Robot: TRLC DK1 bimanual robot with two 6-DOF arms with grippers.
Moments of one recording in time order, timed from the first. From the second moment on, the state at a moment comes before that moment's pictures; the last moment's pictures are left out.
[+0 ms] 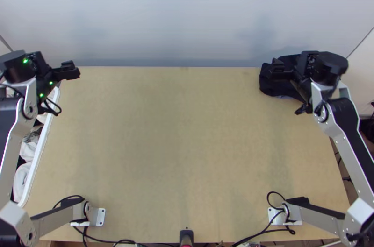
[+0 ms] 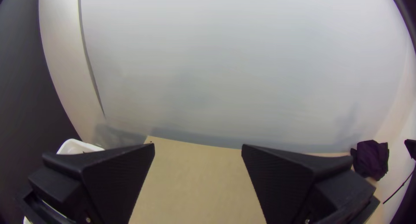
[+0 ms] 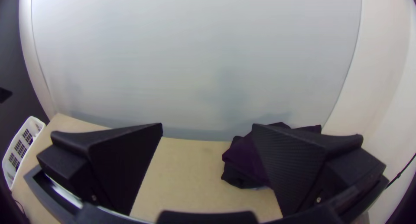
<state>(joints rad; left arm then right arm) 0.11 1.27 1.44 -0.54 -0.08 -0.07 0.16 1.30 1.35 -0.35 0.09 0.04</state>
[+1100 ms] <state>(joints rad) 0.67 1.42 1.24 -0.35 -0.09 0.10 0.53 1.42 1.52 -0.47 0.00 0.05</state>
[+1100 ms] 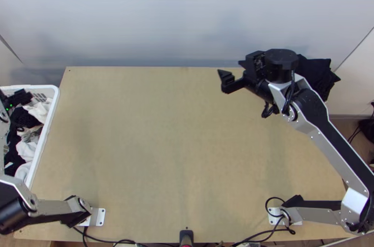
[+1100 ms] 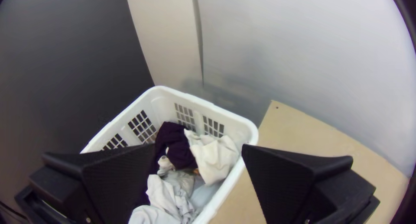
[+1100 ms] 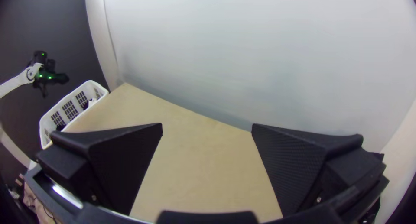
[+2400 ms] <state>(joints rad) 0.67 2.27 1.70 -0.23 -0.21 0.11 0.69 1.45 1.65 -0.58 0.06 0.01</state>
